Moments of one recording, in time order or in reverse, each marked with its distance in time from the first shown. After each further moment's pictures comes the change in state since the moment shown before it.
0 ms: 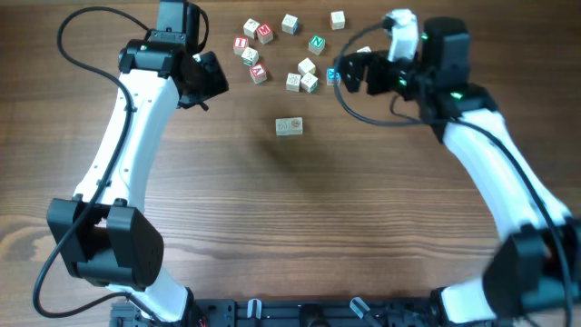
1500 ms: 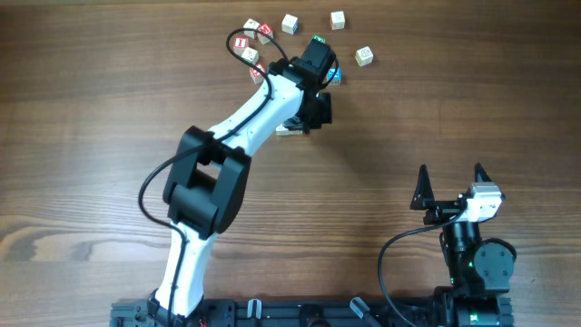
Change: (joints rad) left arm -0.409 0.441 0.156 0.119 0.116 -0.034; right arm -0.198 -1.670 -1.260 0.188 0.457 -0.193
